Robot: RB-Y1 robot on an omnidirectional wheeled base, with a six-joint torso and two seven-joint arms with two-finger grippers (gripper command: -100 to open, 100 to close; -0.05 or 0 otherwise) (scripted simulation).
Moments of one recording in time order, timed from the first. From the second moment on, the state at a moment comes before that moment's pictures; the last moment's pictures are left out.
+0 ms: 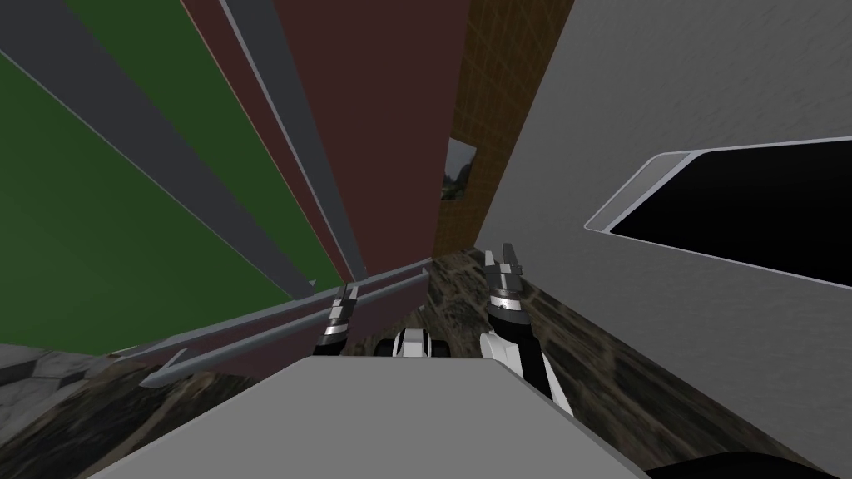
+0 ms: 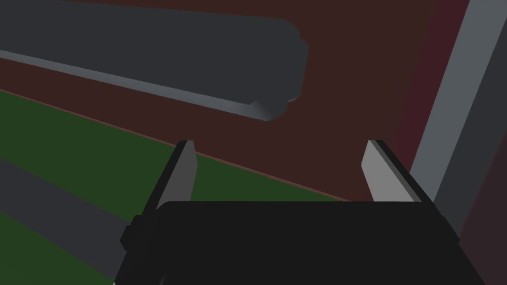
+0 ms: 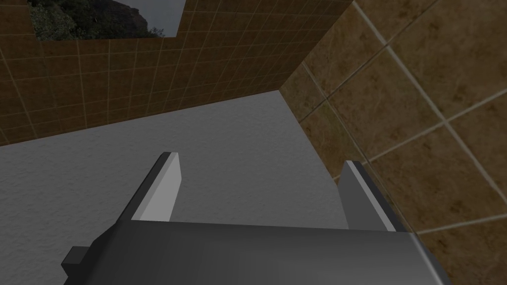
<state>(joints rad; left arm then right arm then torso) 0.34 0.10 0.04 -1.28 0.07 -1.04 0.07 0.54 -0.04 0.06 -2.39 0.01 -0.40 0.01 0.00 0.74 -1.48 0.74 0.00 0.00</state>
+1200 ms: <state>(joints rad) 0.31 0.05 0.06 -1.26 0.07 -1.00 0.07 0.54 -0.04 0.06 -2.39 0.01 -0.40 0.01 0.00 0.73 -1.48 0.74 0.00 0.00</state>
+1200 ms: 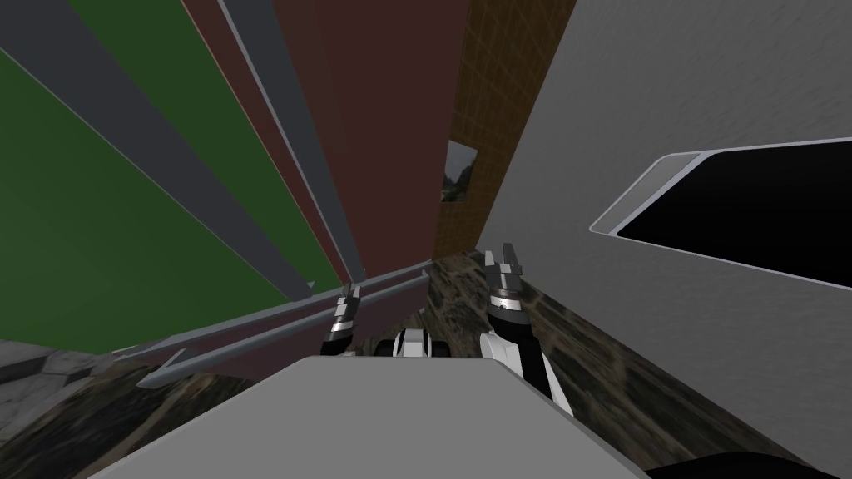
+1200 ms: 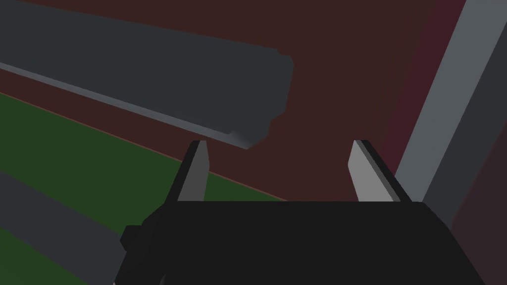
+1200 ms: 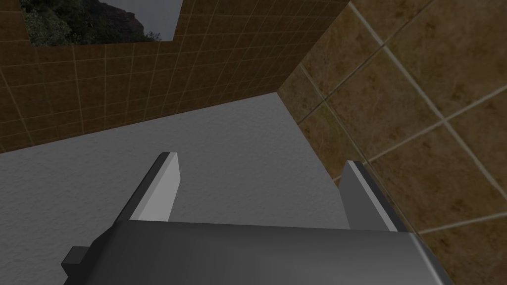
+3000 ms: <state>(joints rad) 0.17 0.12 -0.06 -1.29 0.25 -0.84 0.26 0.54 -0.04 0.06 -2.39 0.01 -0.40 0.01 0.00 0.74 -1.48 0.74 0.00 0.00</state>
